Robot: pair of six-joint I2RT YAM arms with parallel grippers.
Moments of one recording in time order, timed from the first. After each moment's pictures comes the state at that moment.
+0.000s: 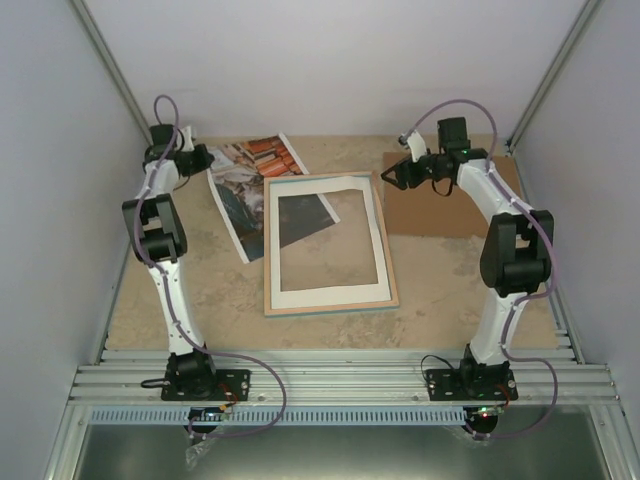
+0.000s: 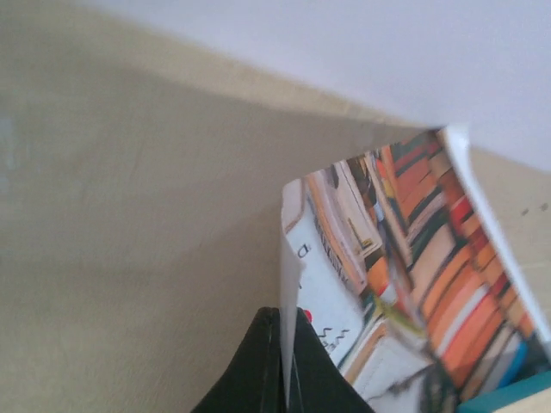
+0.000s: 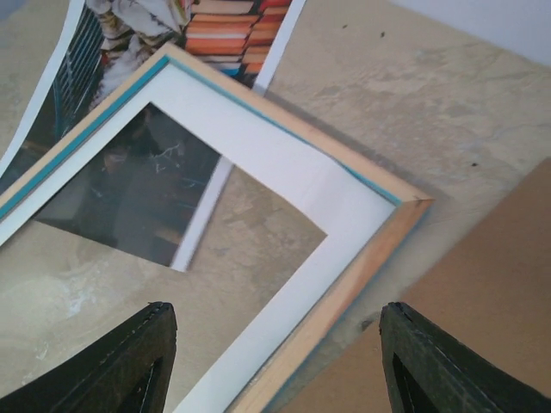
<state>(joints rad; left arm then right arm) 0.25 2.50 2.08 -0.38 0.54 -0.18 0.14 1.97 1.64 -0.54 -0.64 -0.37</state>
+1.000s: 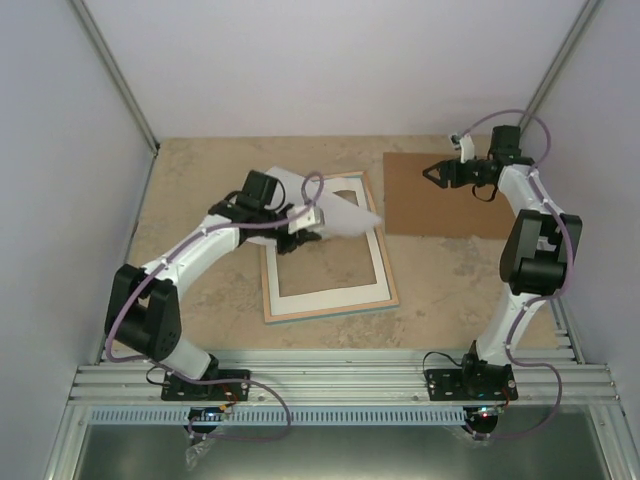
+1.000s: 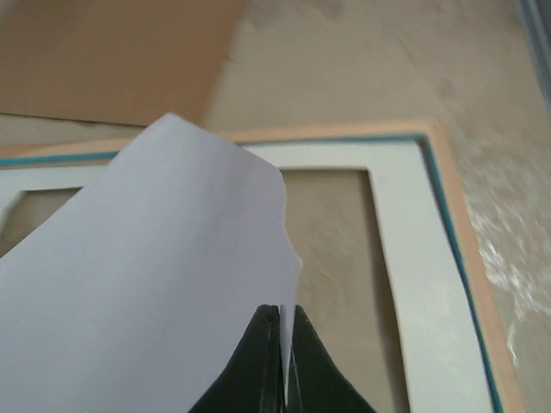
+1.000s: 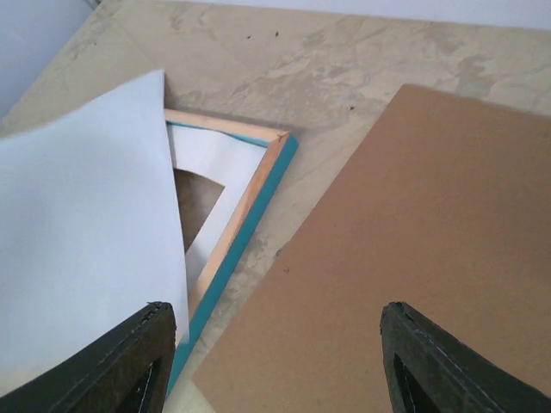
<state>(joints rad) -0.41 1.55 1.17 -0.49 0.71 0.77 -0.13 1.97 1.60 -0.54 -0.82 -0.29</state>
